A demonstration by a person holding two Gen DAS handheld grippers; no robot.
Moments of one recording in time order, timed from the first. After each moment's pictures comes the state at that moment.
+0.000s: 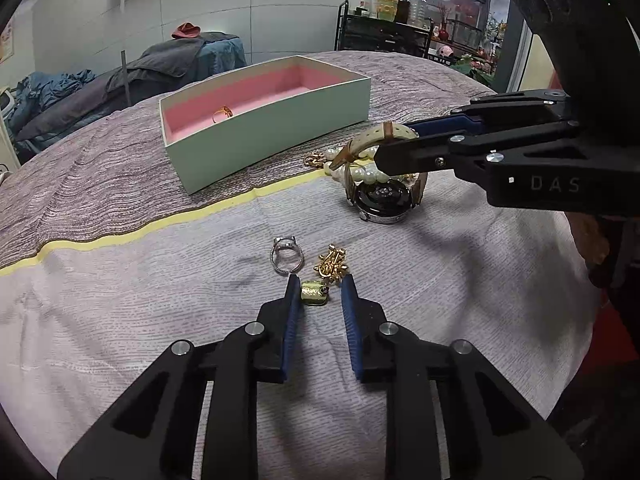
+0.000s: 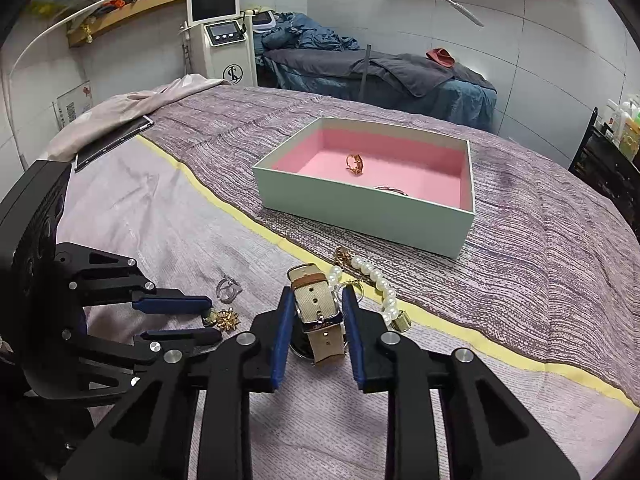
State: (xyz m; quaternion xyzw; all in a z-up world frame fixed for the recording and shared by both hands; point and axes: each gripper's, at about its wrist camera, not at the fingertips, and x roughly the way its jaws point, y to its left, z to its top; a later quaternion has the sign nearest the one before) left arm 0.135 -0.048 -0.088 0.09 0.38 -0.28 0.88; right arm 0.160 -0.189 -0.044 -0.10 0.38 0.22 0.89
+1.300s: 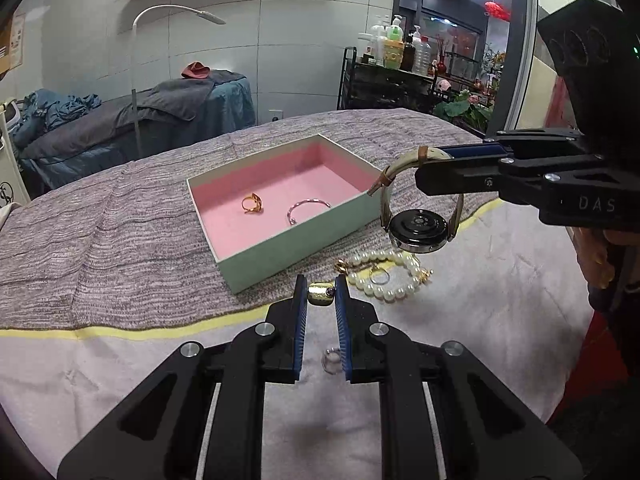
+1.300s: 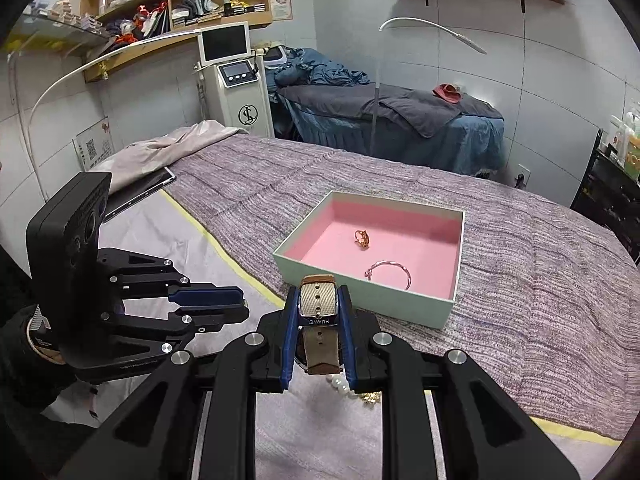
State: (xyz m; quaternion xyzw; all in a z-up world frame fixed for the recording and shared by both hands) left arm 0.179 -0.026 -0.018 0.06 0.33 -0.28 0.90; right arm 0.177 -0.195 0.032 -0.07 0.33 0.25 0.91
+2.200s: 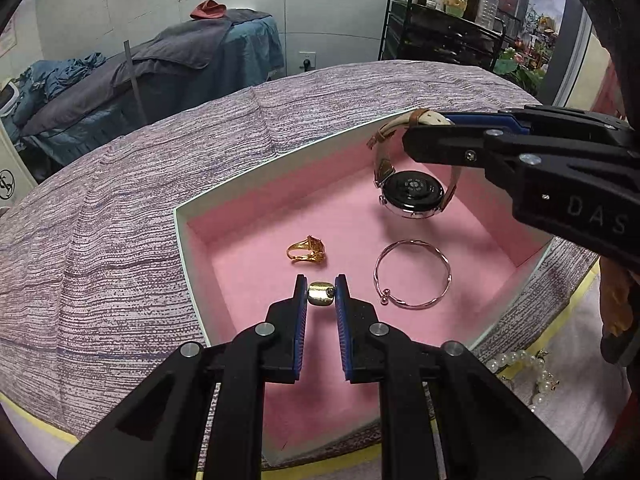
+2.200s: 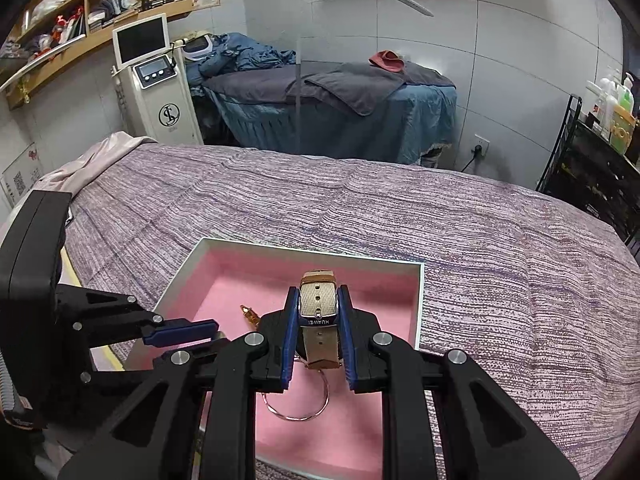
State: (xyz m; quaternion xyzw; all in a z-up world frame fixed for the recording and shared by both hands) left arm 0.340 -0.072 -0.056 0.10 0.44 -0.22 0.86; right arm 0.342 -0.197 -0.015 -0.05 0.38 0.14 0.91
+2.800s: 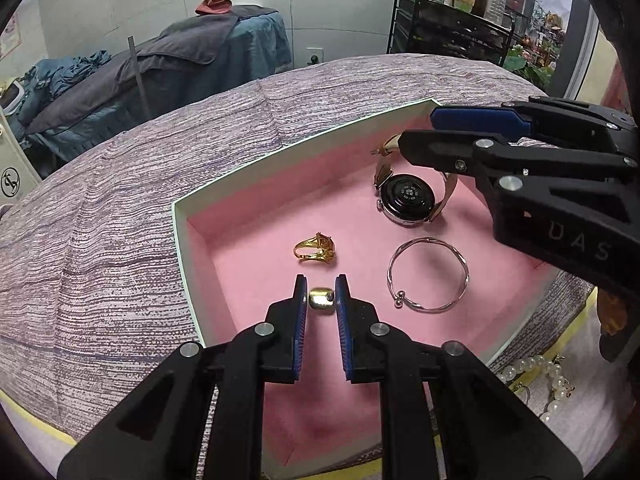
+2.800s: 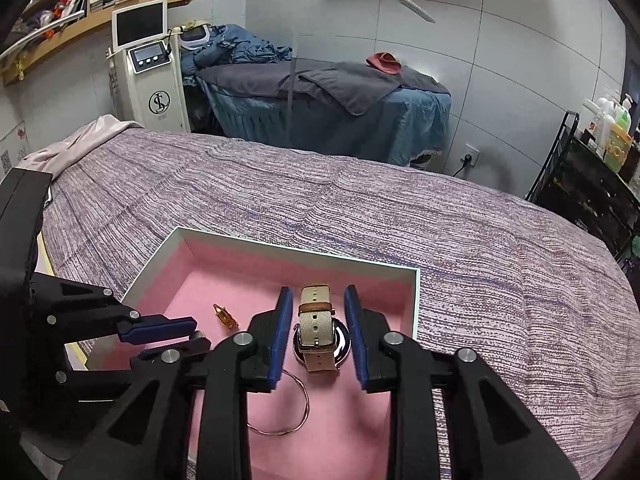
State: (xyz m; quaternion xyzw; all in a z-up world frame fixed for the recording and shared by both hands) left arm 0.345 -0.075 -0.066 0.10 0.44 -0.21 0.87; right arm 0.342 -0.192 -0.025 -0.09 0.36 0.12 0.92
